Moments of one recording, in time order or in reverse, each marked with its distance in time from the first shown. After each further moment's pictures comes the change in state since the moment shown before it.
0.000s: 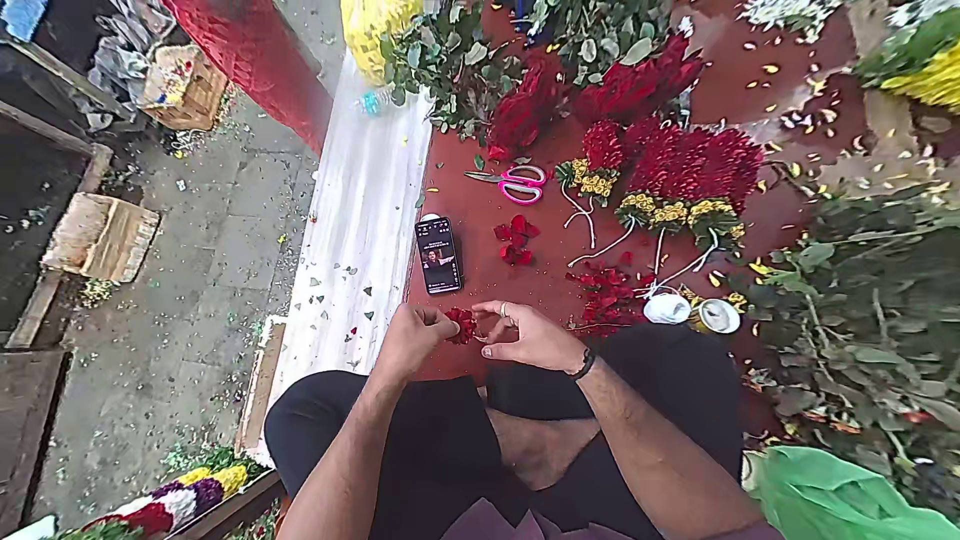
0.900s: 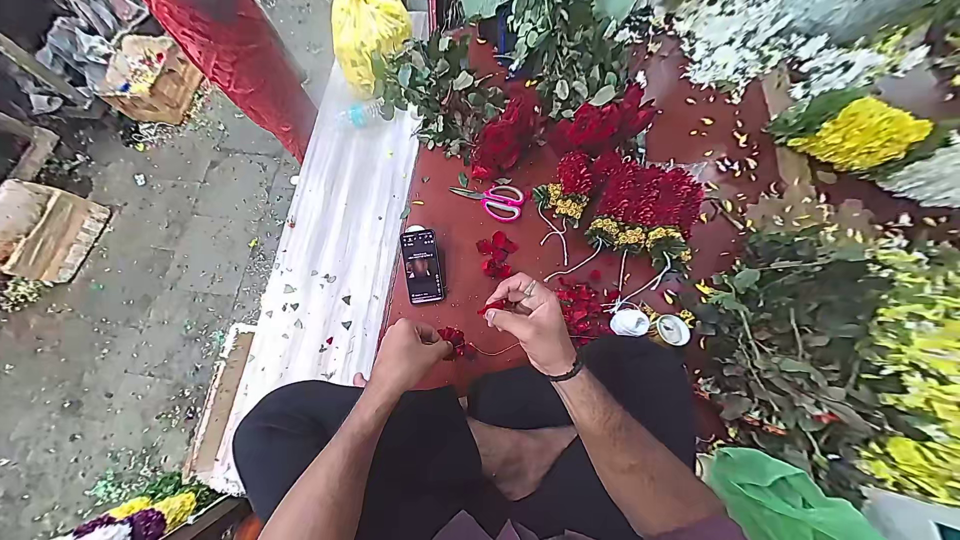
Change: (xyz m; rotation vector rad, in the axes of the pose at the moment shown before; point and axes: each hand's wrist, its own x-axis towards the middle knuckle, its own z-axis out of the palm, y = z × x) left_hand 0.004 -0.011 0.012 0.259 -0.073 -0.024; right_hand -0.002 -0.034 -0.008 0.416 0.469 -0.242
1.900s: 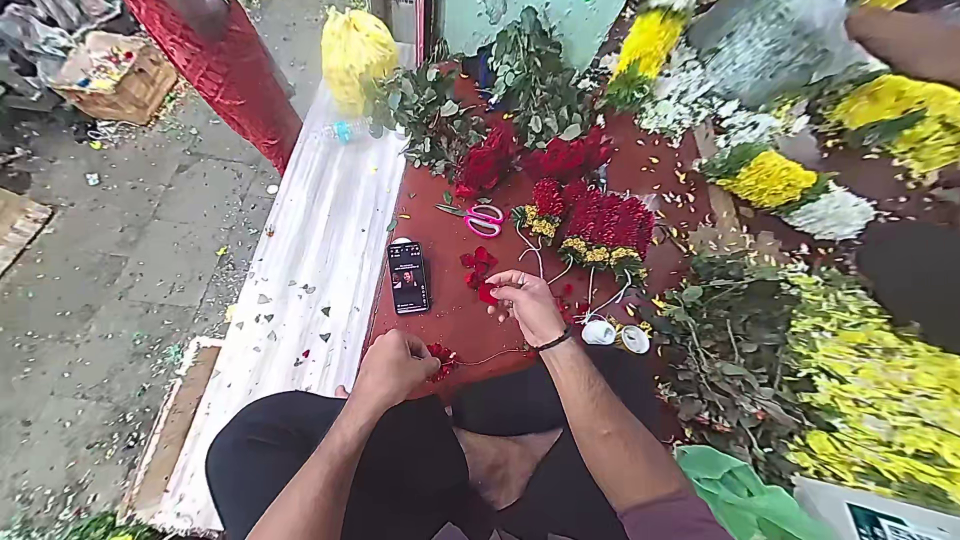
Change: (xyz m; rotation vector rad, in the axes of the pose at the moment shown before) left_hand -0.015 0.008 -0.010 0.092 -0.059 0.036; right_hand 0.039 0.006 -0.034 -0.085 0.138 0.310
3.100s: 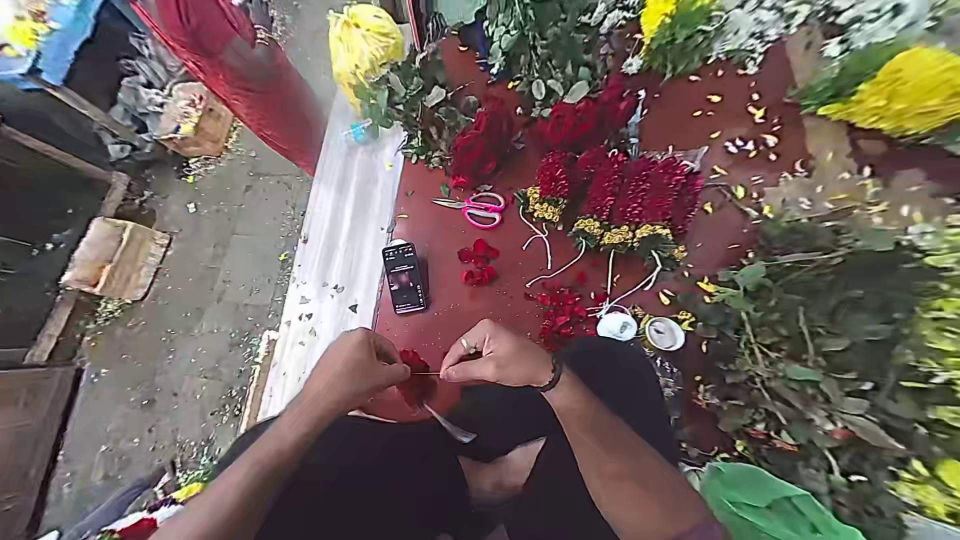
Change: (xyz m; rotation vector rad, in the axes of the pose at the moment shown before) left_hand -0.025 0.071 -0.039 0.268 -0.070 -0.110; right_hand -0.044 -0.020 -0.010 -0.061 -0.858 -0.280
